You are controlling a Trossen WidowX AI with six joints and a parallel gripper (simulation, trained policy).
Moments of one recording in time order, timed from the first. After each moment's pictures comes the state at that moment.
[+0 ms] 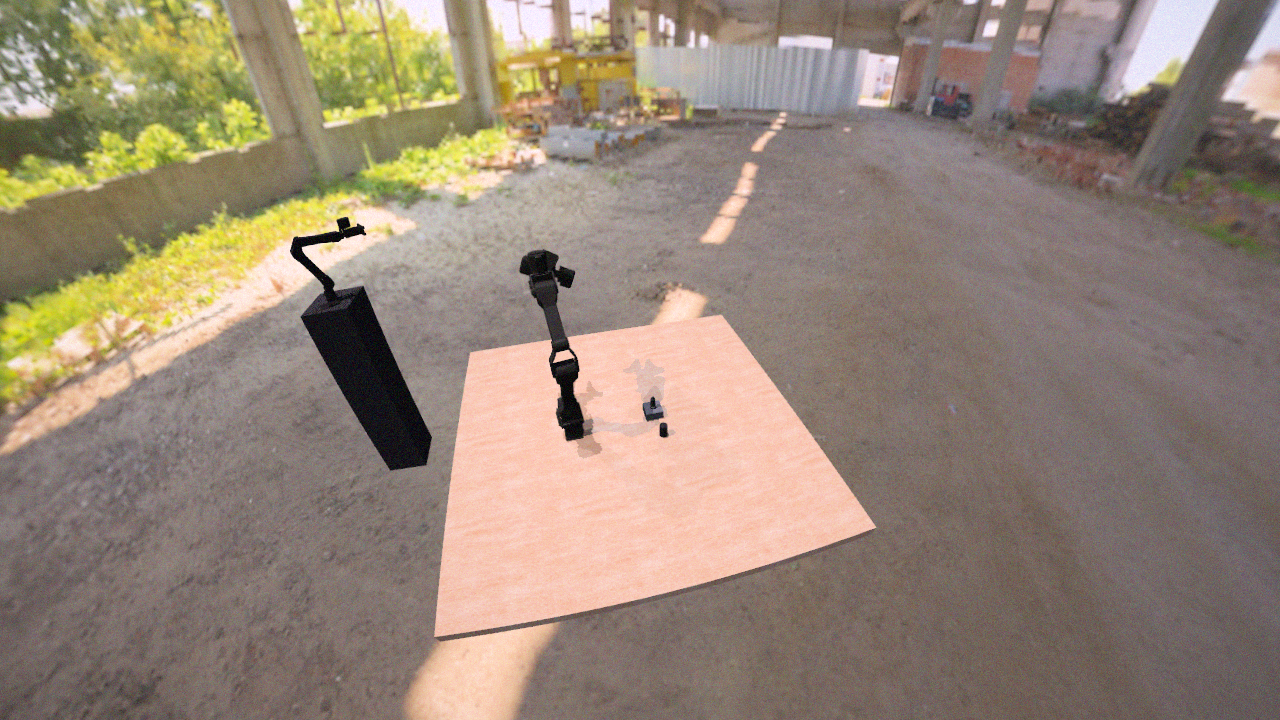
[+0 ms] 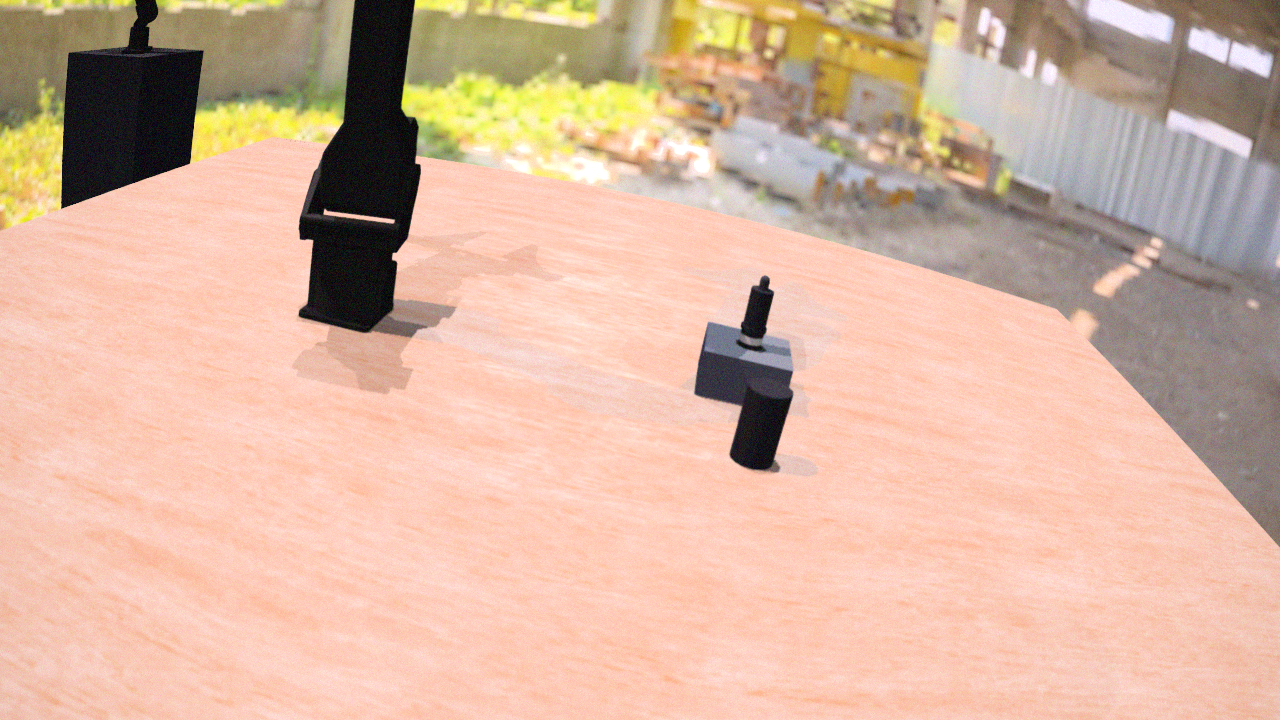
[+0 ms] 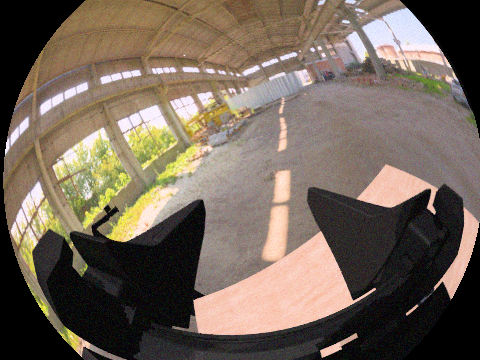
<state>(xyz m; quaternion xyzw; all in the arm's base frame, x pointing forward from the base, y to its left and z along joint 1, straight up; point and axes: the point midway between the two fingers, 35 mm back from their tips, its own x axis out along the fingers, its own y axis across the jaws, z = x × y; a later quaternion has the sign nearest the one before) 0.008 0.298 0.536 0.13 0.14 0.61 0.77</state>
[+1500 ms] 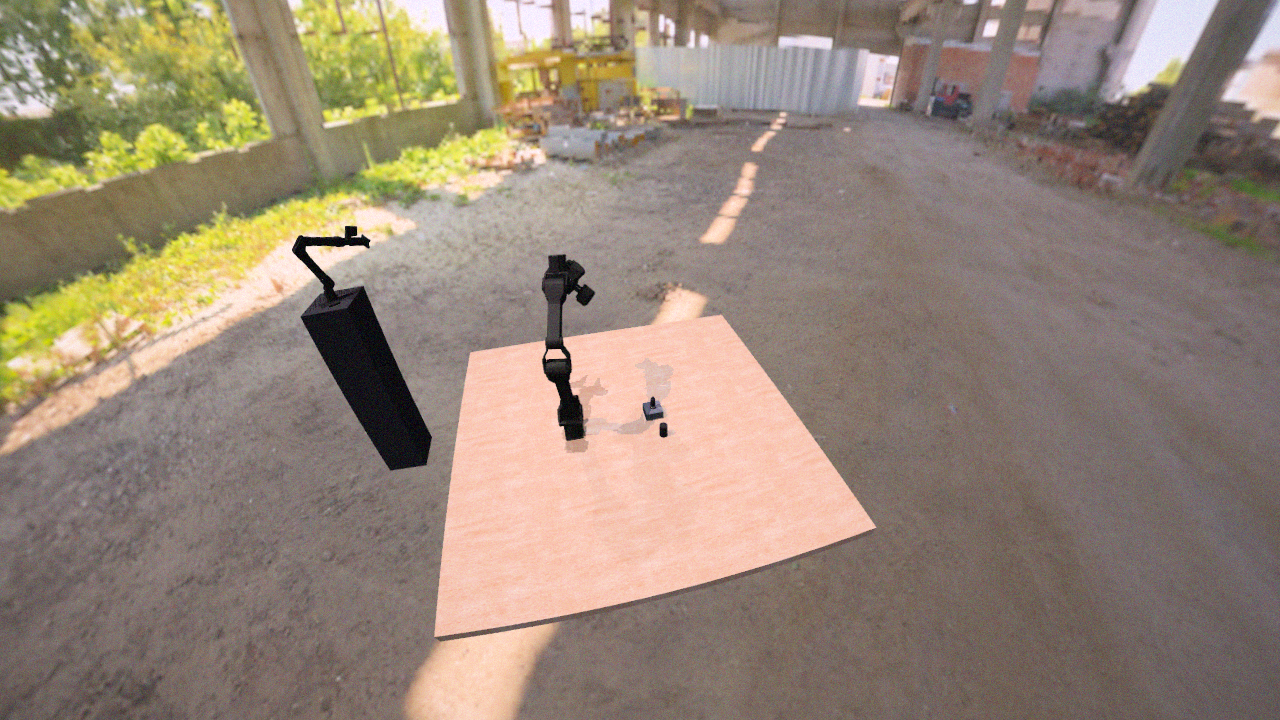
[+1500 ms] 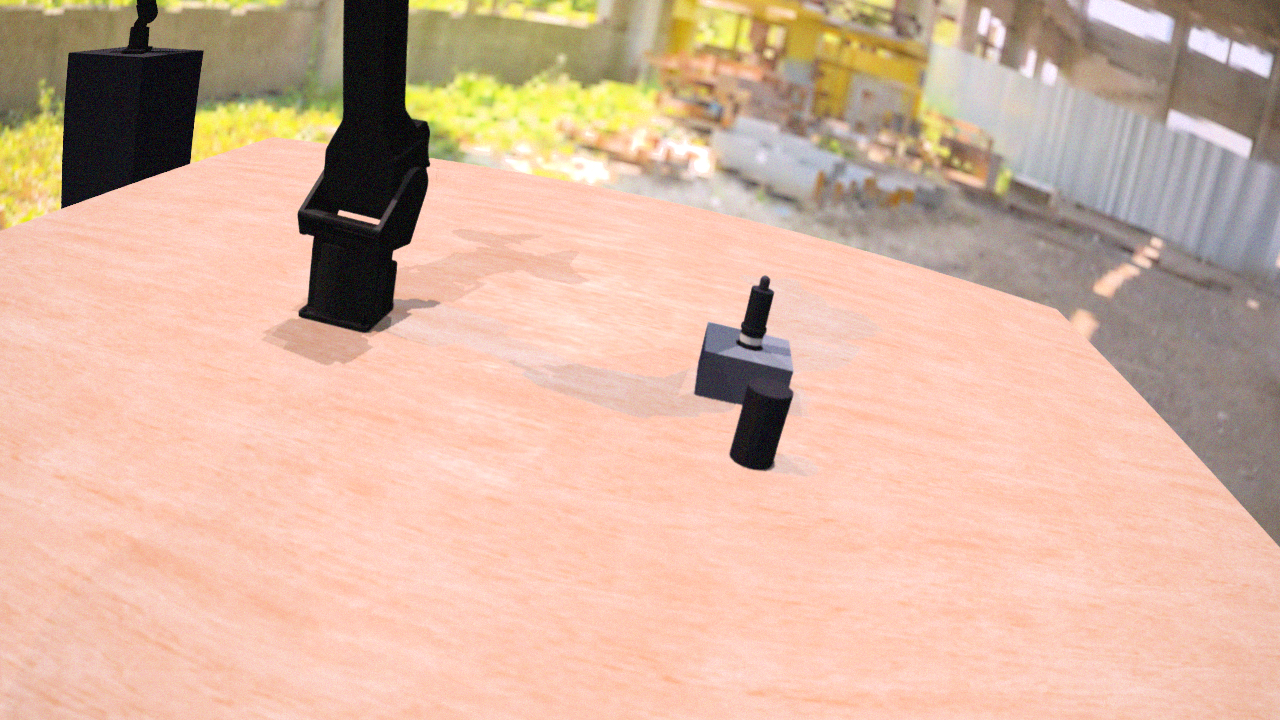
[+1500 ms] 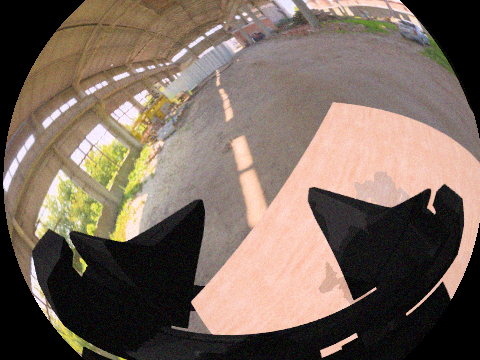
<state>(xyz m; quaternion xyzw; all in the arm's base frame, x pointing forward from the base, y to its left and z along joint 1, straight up) 0.087 0.291 0.466 0.15 0.31 0.47 0.82</state>
